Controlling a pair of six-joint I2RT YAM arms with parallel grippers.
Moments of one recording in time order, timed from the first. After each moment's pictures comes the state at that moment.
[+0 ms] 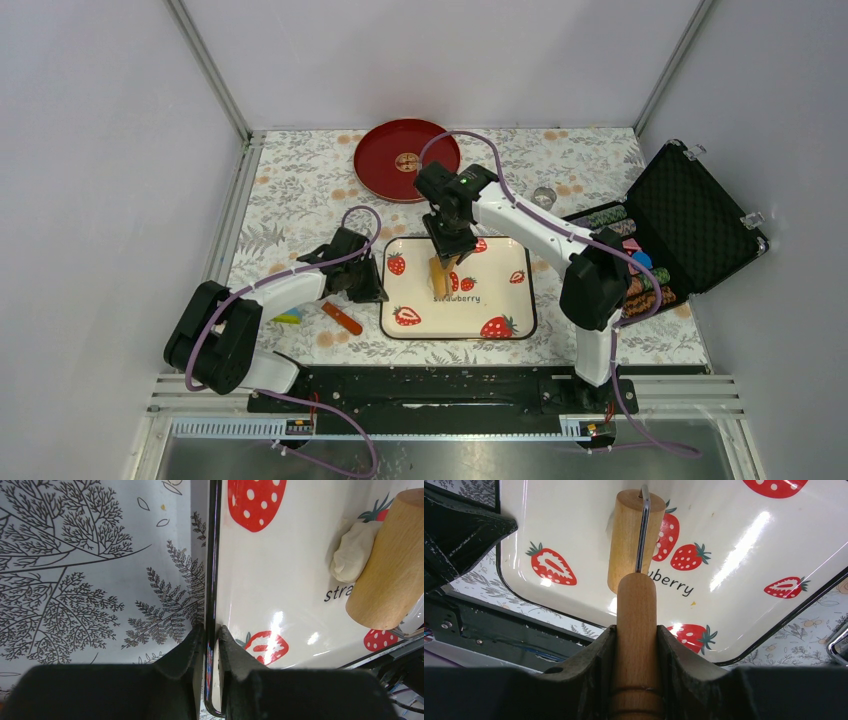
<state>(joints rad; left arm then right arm) -0.46 1.40 0.61 -0.28 0.21 -0.63 0.80 1.93 1.77 -1.20 -0.01 0.40</state>
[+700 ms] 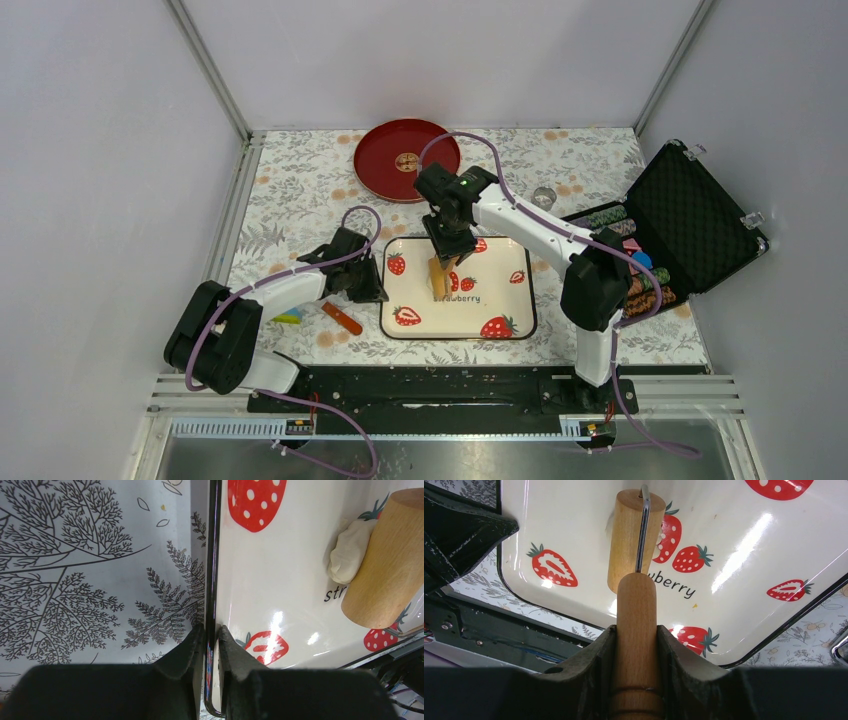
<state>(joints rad) -0.46 1.40 0.61 -0.28 0.21 -0.63 0.80 1.93 1.75 -1.18 -0.01 0.40</state>
